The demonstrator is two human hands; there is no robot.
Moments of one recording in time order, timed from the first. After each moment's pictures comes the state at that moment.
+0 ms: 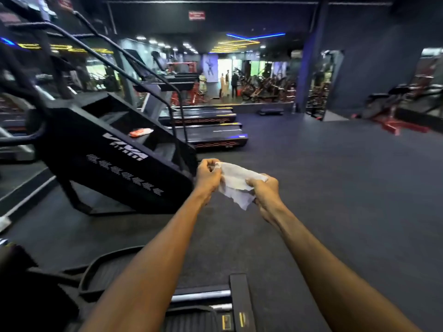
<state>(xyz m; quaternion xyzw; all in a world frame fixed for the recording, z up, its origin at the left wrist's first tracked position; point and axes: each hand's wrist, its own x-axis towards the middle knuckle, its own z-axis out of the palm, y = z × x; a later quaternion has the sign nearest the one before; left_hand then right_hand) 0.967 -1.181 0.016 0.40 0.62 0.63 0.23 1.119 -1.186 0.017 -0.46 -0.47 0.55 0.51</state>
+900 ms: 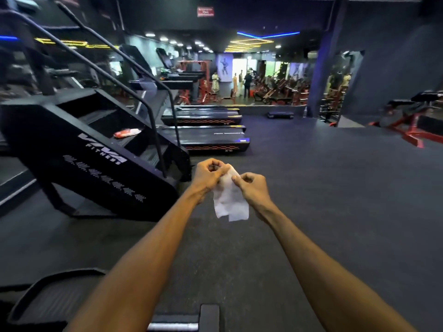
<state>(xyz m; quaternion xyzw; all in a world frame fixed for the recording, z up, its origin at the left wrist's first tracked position) 1.072 -0.953 0.010 0.46 0.60 0.60 0.26 1.210 -0.918 -0.010 -0.42 -0.67 0.44 0.42</state>
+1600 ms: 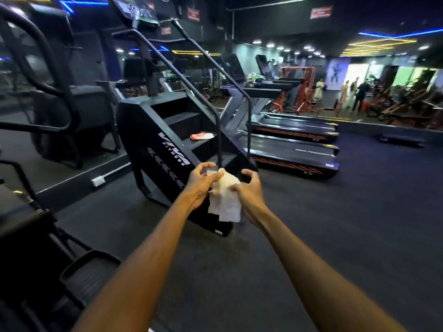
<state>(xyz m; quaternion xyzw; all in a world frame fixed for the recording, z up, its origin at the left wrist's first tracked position) 0.952 -0.818 0.021 0.21 0.63 0.71 0.22 1.056 -0.721 0.006 -0.27 -0.66 0.63 0.31</state>
